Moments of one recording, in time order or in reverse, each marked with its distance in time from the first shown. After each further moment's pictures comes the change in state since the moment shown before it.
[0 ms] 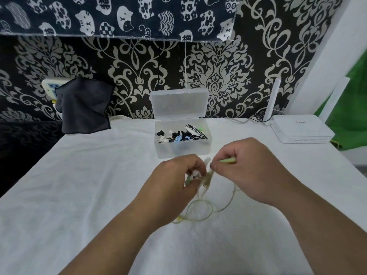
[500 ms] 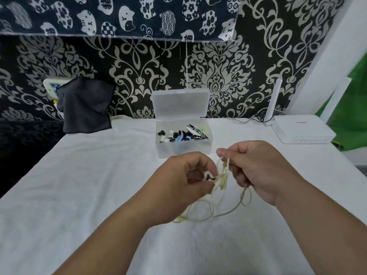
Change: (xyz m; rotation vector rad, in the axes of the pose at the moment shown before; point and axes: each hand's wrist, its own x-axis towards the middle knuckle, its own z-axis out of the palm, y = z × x) left_hand 0.001 0.006 -0.008 -0.491 -0.196 -0.031; right_hand 0.006 0.008 0.005 0.627 0.029 0.390
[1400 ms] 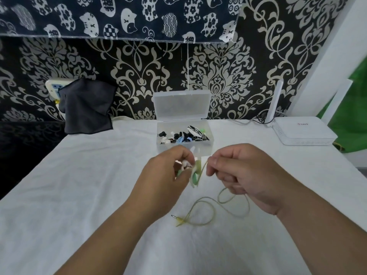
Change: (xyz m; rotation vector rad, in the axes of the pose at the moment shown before) left_hand 0.004 -0.017 -0.009 0.436 0.328 -0.042; right_hand -0.015 -0.010 0.009 -0.020 -0.302 -0.111
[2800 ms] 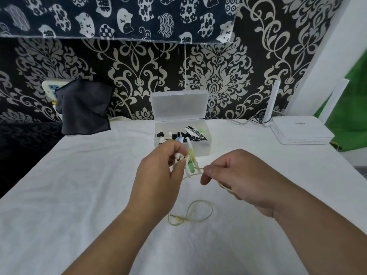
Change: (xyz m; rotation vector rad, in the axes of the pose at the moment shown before) left_hand -0.001 0.004 0.007 -0.058 0.217 0.024; right_hand 0.002 0.006 -0.001 -0.305 0.045 0.080
